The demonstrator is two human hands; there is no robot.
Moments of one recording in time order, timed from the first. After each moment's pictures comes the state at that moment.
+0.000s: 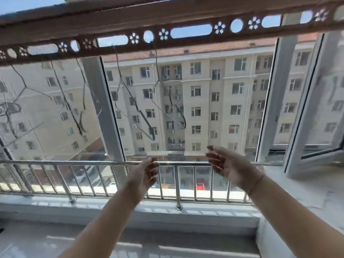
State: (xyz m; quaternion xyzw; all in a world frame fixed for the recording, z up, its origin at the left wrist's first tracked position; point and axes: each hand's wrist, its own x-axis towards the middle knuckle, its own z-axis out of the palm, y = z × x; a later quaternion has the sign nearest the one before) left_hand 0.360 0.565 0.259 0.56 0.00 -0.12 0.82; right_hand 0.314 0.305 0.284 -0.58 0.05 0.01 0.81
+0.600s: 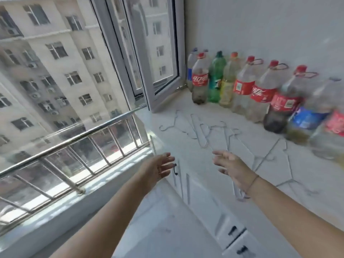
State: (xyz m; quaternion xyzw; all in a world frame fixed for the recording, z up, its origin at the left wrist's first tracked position) left_hand 0.217 0.204 0.107 0.58 -0.12 -0.52 0.61; right_hand 0.010 0.062 0.095 -0.58 0.41 -0.21 0.68
